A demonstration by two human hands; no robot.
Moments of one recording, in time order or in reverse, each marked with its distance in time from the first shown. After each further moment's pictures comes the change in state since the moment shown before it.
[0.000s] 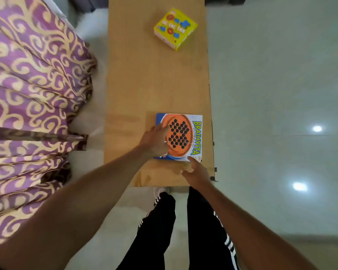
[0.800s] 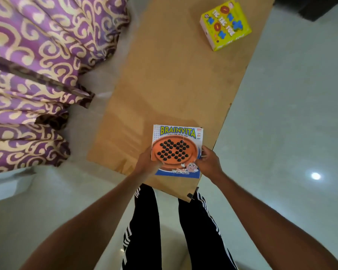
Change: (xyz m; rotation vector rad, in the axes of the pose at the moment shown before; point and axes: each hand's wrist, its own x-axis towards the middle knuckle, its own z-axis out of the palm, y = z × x) left_hand -0.020 0.018 0.080 -1.159 0.136 -0.606; right_hand 0.110 -0.030 -0.109 -0.168 -0.170 -0.159
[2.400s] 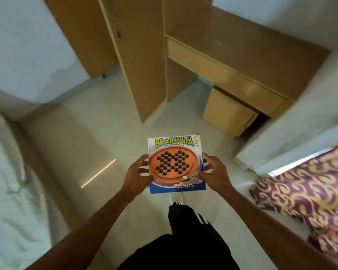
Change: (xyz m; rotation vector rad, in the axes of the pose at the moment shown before) left_hand -0.704 -0.633 -0.127 -1.463 1.513 -0.185; right_hand -0.661 -0.148 0.680 -1.079 -1.201 -1.337
